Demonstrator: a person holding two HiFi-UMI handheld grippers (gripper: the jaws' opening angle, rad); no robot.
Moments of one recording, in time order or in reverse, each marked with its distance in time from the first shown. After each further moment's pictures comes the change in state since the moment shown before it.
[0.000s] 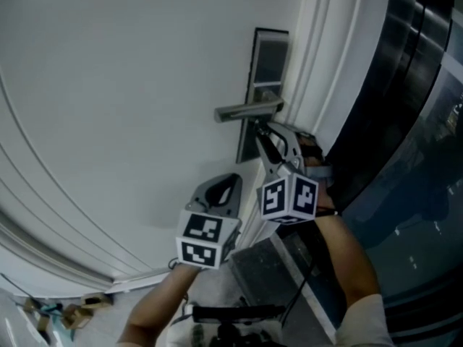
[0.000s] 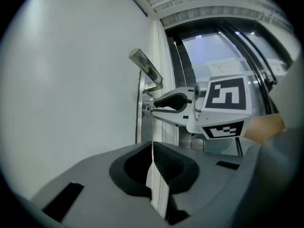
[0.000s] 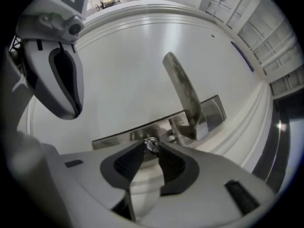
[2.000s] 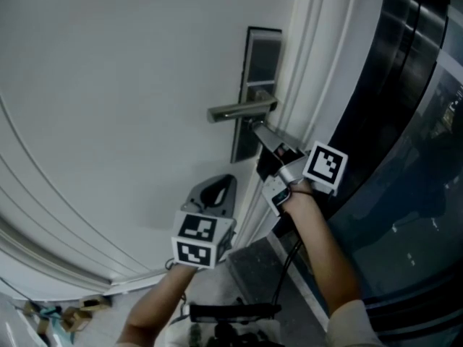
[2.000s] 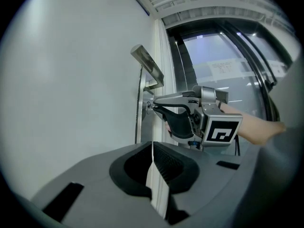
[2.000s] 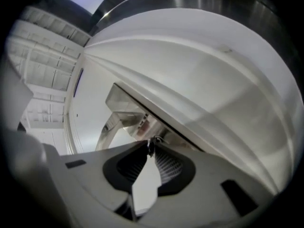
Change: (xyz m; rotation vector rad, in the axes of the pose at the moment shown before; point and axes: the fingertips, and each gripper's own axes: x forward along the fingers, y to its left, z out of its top) left arm 0.003 0.002 -0.007 -0.016 0.009 -0.004; right arm 0.001 -0.018 -0.019 2.131 -0.338 0.460
